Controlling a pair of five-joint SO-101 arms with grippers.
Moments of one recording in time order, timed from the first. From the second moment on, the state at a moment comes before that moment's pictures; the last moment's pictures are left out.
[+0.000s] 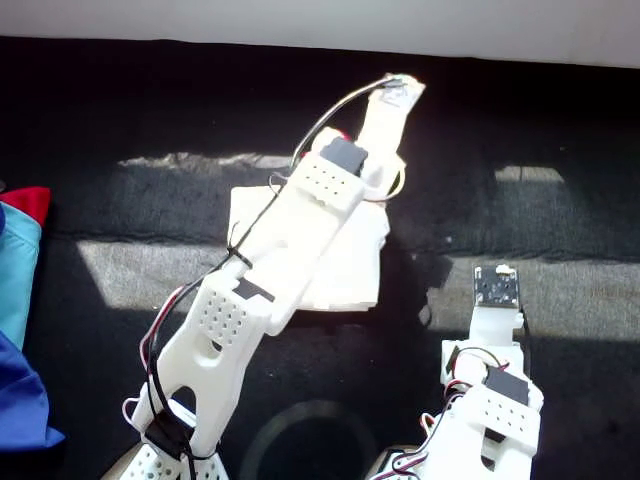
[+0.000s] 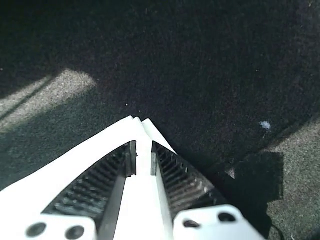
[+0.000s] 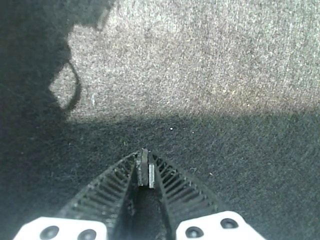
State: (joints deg) left arm 26.6 50.8 -54.7 70.5 5.8; right arm 17.7 -60.8 91.5 41.6 21.9
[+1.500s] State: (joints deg) left arm -12.9 -26.5 15.2 89.5 -5.8; right arm -18.5 -2.6 7.3 74.6 -15.7
